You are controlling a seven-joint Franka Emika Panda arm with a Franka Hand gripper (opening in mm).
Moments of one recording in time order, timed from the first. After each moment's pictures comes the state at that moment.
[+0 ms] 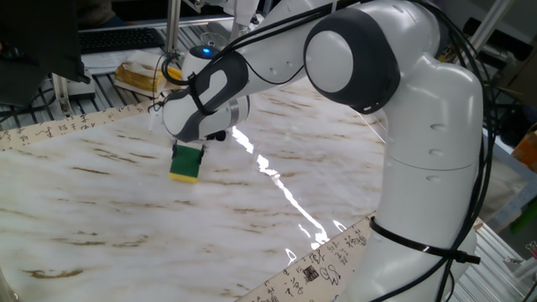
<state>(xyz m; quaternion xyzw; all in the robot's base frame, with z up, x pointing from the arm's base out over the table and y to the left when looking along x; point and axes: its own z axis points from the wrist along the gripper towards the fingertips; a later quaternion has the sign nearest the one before) 0.562 0.078 0.079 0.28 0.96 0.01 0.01</state>
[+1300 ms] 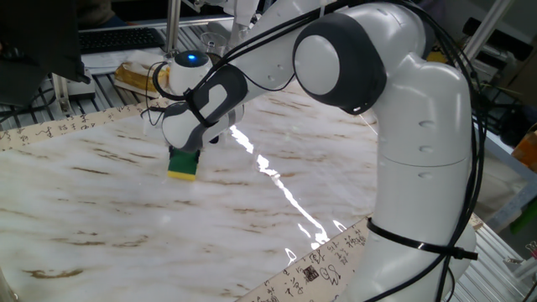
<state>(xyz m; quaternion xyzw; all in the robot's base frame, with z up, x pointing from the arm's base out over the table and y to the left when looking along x) 0.574 0.081 0.068 0.27 0.96 -0.03 0.04</state>
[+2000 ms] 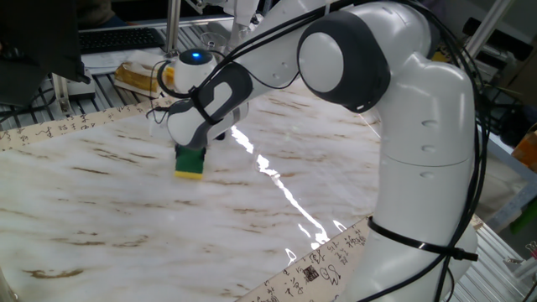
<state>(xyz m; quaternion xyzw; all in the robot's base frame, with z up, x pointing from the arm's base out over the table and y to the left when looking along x) 0.571 0.049 0.072 0.24 0.97 -0.04 0.03</state>
